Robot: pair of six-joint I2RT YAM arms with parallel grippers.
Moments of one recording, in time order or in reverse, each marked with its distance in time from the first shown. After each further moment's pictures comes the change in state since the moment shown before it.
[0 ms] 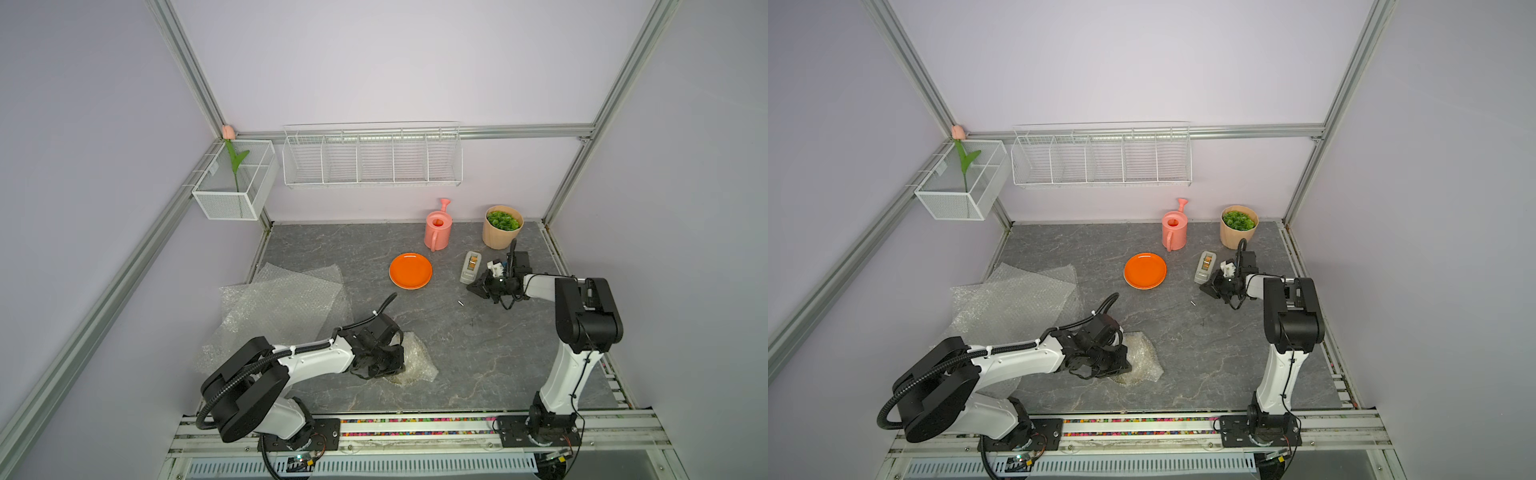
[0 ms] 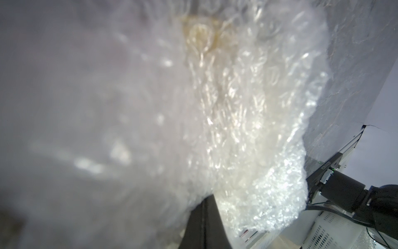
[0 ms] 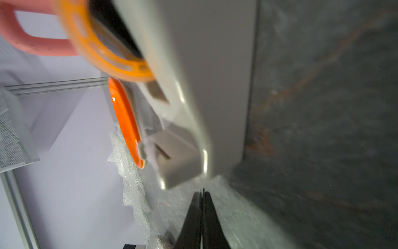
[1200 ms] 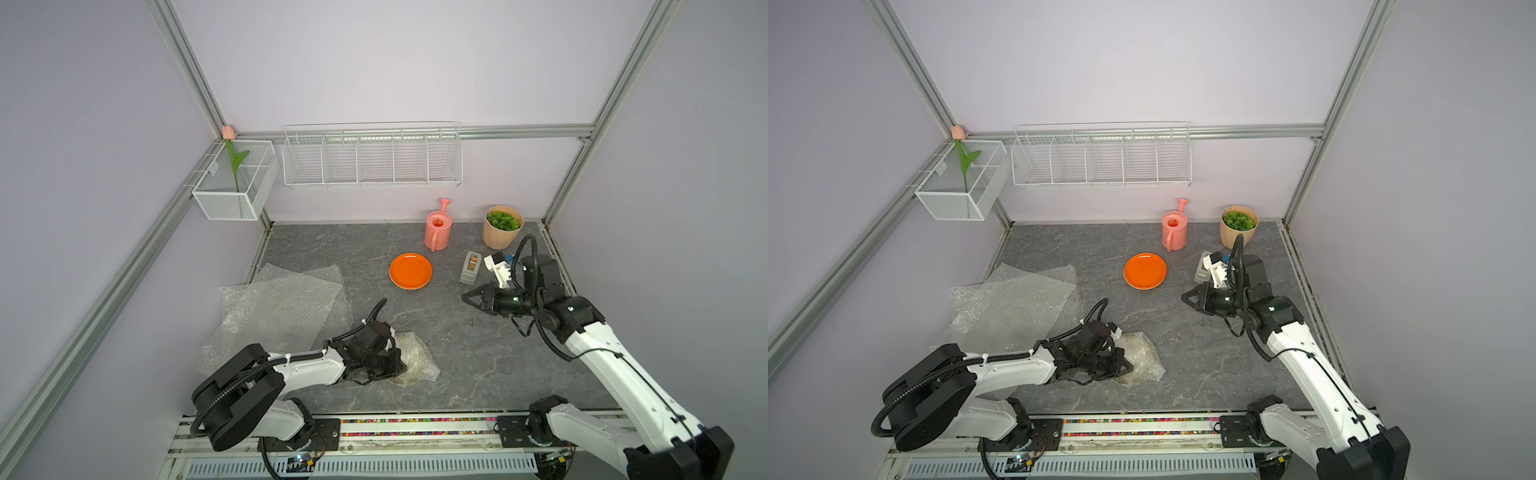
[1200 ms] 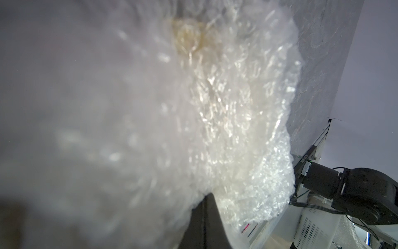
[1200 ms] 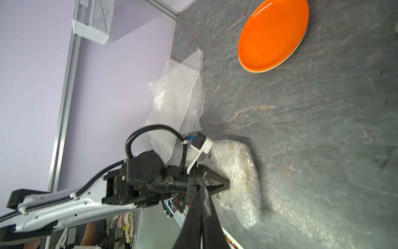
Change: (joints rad) left arm 0.013 -0.053 -0.151 0.269 0.040 -0.010; right arm 0.392 -0.946 -0.083 -0.468 0.113 -0.036
